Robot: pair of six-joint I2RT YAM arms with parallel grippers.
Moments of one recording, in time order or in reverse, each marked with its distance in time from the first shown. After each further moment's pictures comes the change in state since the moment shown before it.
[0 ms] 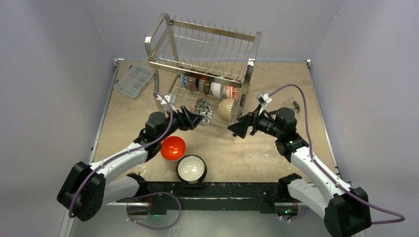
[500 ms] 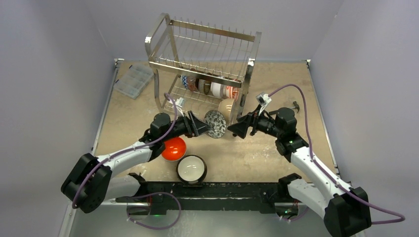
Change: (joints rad) left arm -0.061 0.080 -0.003 0.057 0.246 -0.211; right arm 0.000 0.000 0.000 0.003 -0.017 0.008
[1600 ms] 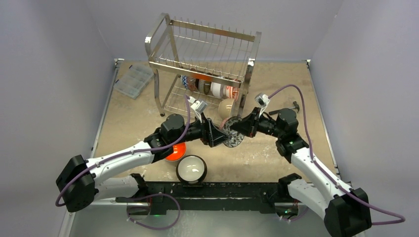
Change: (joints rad) left arm -0.298 -0.066 0.220 -0.213 -0.126 0.248; right arm 0.005 -0.012 -0.011 0.070 -0.111 -0.016
